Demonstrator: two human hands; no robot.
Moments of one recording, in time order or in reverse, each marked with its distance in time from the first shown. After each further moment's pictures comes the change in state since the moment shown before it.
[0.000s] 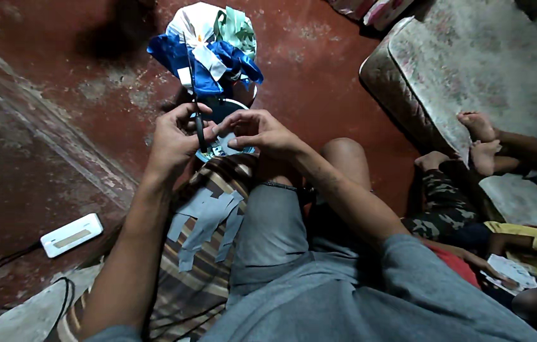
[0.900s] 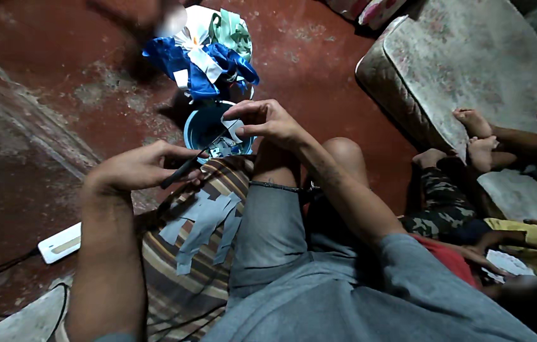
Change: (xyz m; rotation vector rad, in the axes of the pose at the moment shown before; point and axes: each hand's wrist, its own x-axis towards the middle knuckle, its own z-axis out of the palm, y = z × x) left_hand -0.008 0.018 -0.064 0.289 -0.775 -0.263; right_hand -0.002 -0.012 -0.025 -0.156 0.089 -0.009
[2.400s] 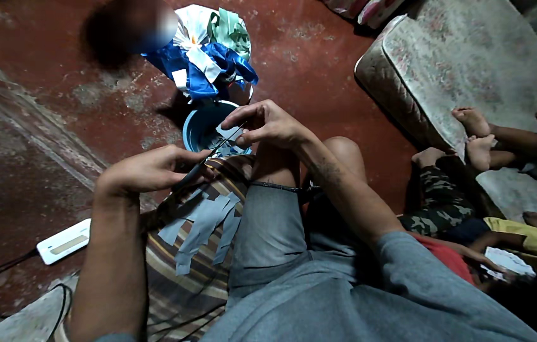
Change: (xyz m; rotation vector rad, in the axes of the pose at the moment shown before) left_hand 0.011 0.001 0.011 0.019 -0.030 0.000; right_hand 0.000 -0.009 -0.001 0.065 -0.142 0.020
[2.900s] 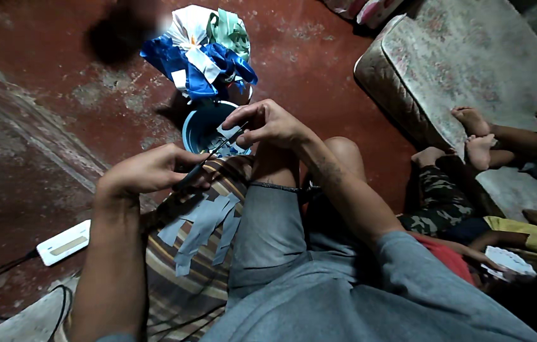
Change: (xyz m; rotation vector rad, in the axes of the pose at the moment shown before) left_hand 0.000 0.000 0.002 -0.030 0.029 0.006; right_hand -0.001 -0.002 -0.002 0.013 -0.011 0.003
